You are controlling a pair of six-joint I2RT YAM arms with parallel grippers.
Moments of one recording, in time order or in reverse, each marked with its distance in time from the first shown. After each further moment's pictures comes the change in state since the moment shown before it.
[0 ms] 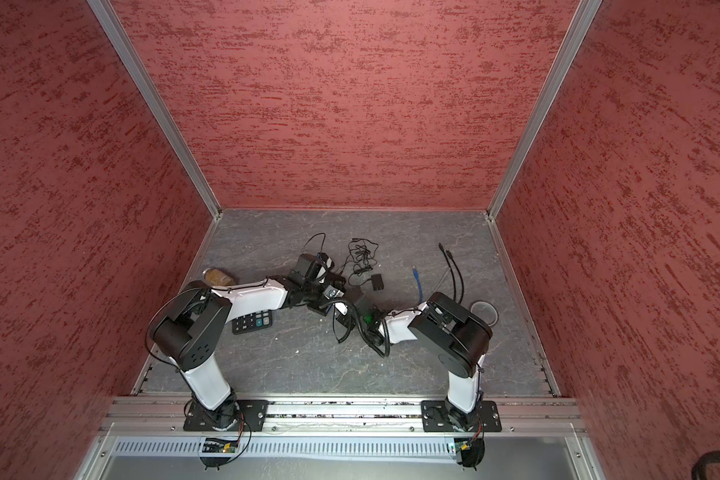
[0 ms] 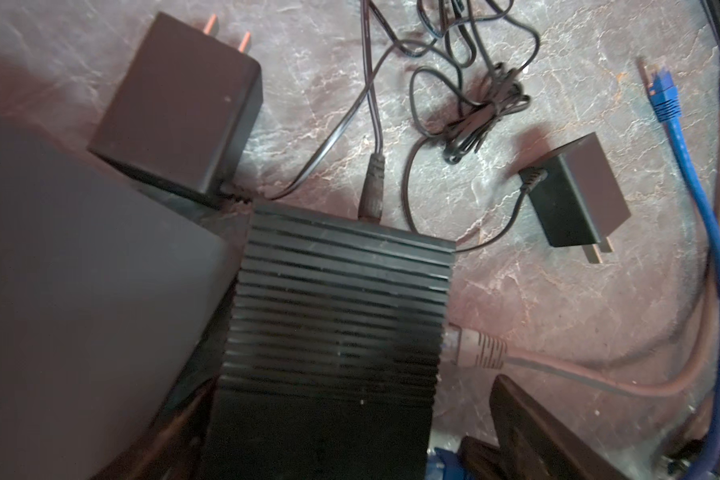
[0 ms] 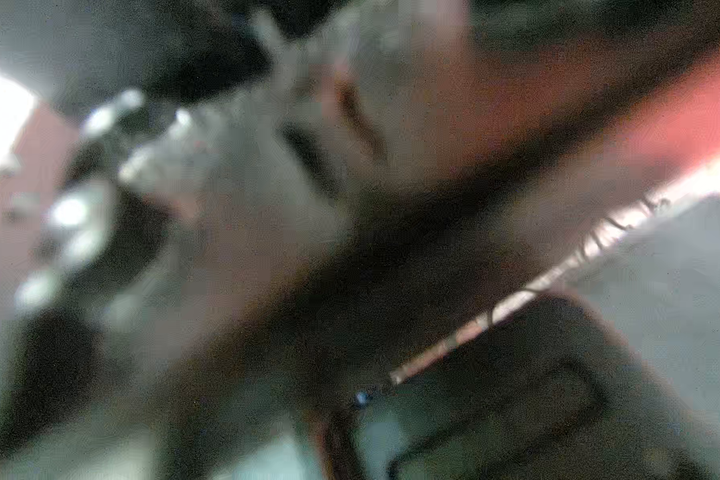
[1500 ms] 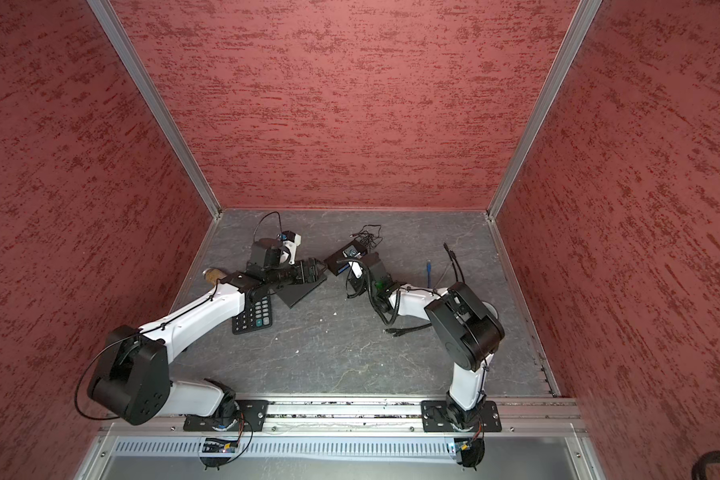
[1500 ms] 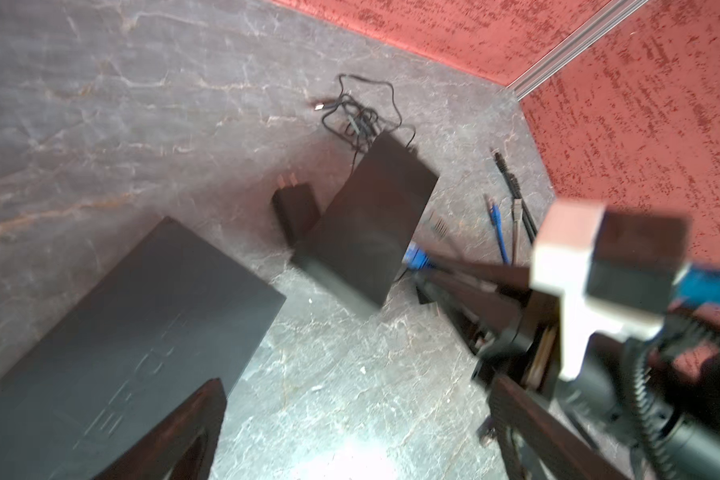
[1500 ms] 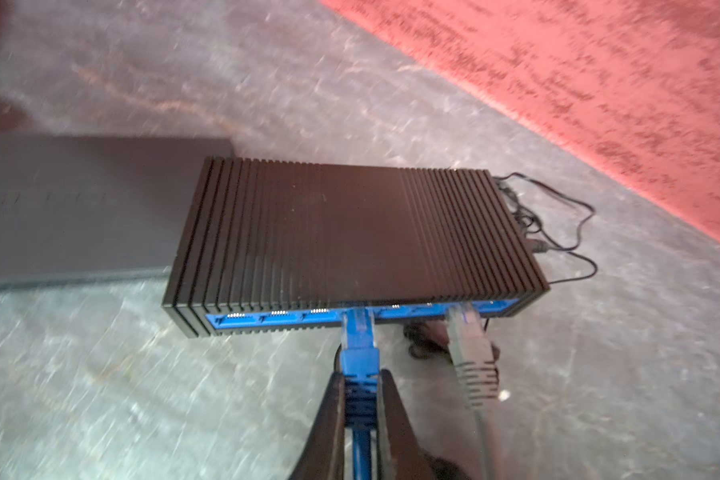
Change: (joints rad) left arm 0.170 -0.365 -0.078 -0.023 0.145 -0.067; right arm -0.239 -0.011 0.212 -0.150 -0.056 0.110
